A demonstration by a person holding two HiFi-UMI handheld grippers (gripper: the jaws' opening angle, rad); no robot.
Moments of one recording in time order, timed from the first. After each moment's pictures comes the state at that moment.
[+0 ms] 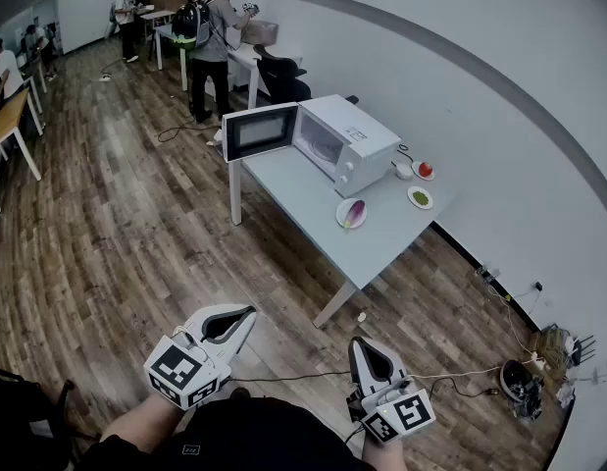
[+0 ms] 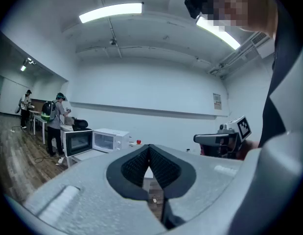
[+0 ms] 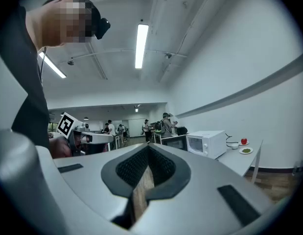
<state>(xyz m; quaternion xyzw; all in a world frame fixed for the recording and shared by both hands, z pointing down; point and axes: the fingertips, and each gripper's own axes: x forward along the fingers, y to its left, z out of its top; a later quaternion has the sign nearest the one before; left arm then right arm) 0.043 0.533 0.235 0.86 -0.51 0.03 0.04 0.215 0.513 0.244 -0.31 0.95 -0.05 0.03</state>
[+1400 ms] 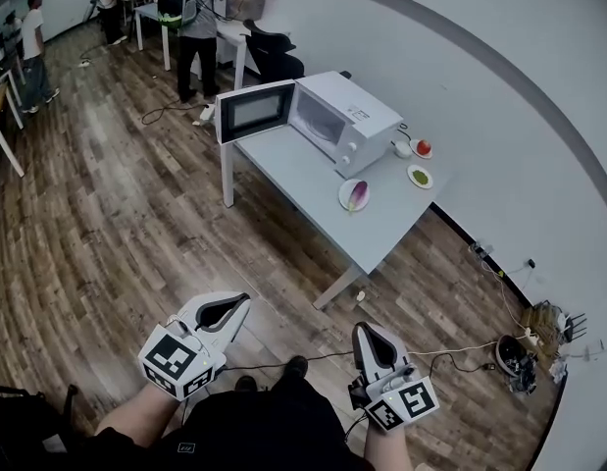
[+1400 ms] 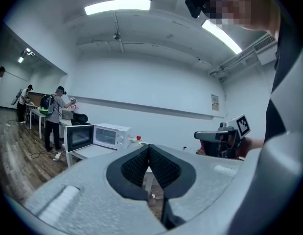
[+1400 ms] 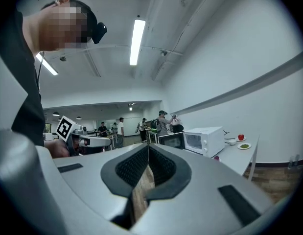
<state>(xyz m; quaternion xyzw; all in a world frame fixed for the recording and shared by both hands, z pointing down) -0.029 0.516 0.259 0.87 -0.49 0.03 0.06 0.157 0.500 0.257 -0.35 0.94 -0.06 0.02</state>
